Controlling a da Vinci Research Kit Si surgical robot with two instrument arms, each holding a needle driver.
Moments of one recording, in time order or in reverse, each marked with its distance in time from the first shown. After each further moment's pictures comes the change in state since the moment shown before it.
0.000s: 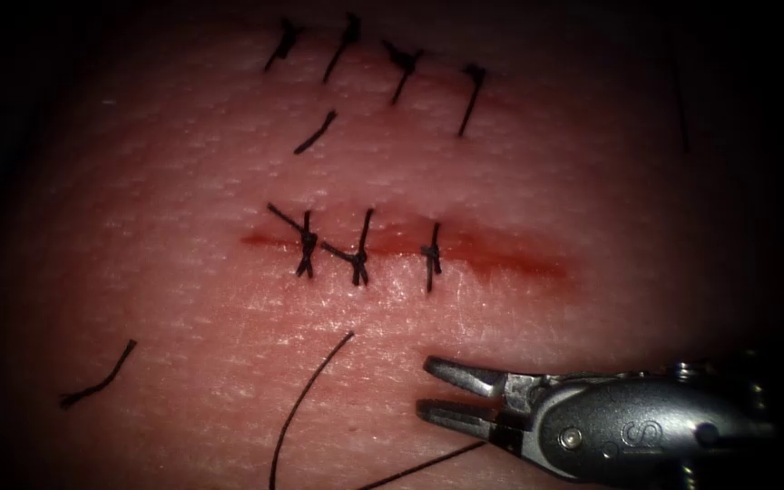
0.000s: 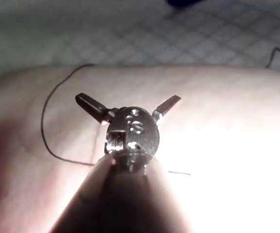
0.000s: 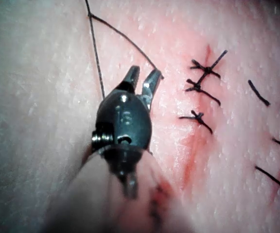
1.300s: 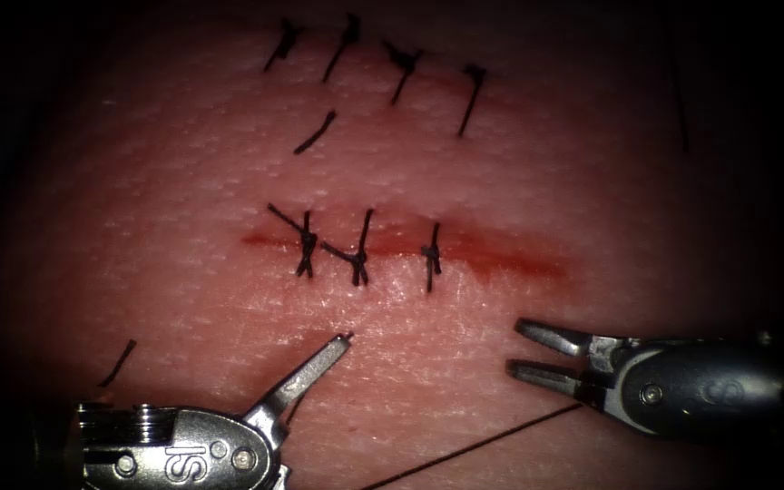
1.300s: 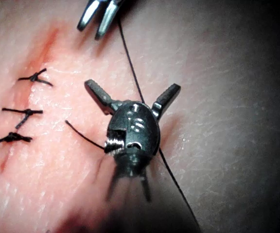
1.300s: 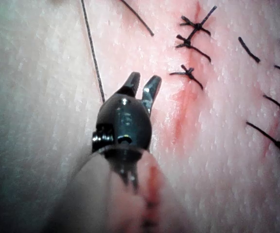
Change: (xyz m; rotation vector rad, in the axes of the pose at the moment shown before) right arm -0.004 0.003 -0.003 -0.074 -0.085 0.019; left arm -0.016 0.024 -0.030 -0.076 -0.254 -0.079
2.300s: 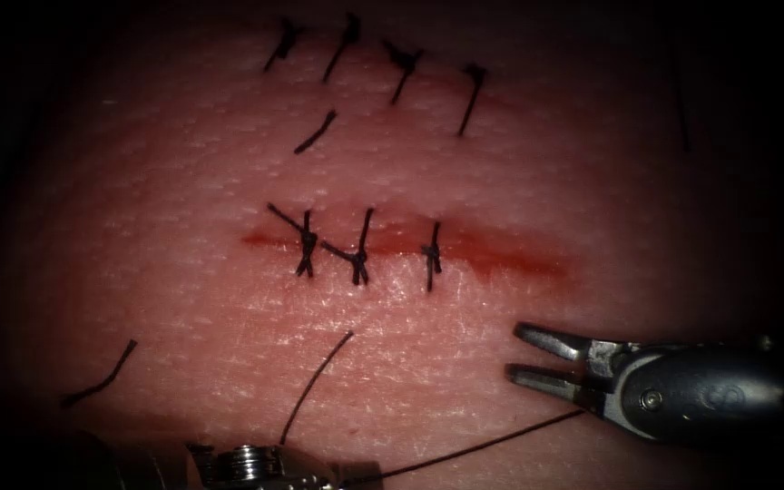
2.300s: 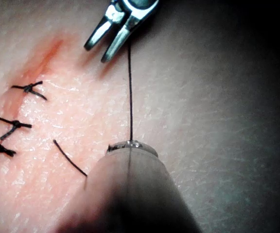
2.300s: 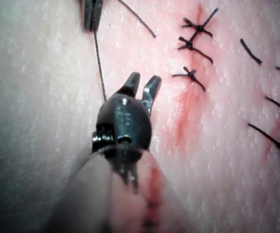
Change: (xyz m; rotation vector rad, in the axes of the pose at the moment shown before) right arm 0.000 0.000 0.000 0.001 0.000 0.001; left arm -0.003 0.001 0.004 0.104 -0.513 -0.154
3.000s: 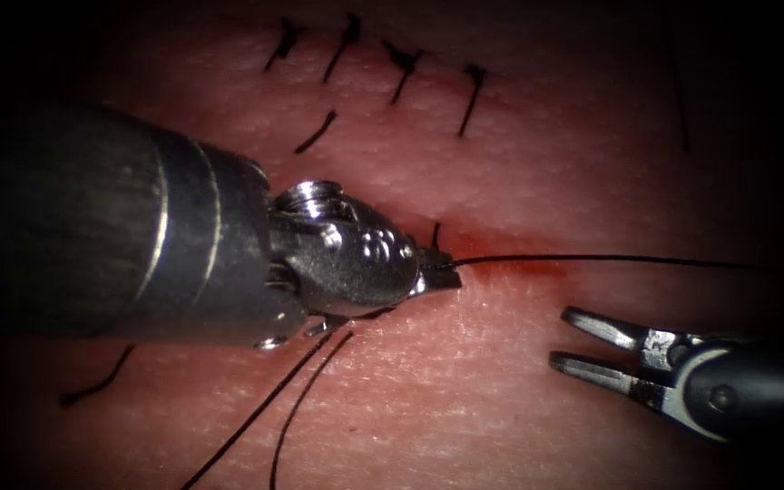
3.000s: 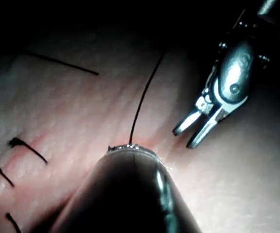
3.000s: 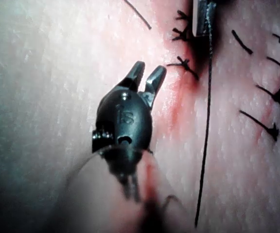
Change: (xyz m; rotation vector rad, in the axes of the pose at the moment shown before) right arm 0.002 0.002 -0.004 -0.083 0.126 0.040; left arm 0.017 -0.010 -0.006 0.083 0.034 -0.062
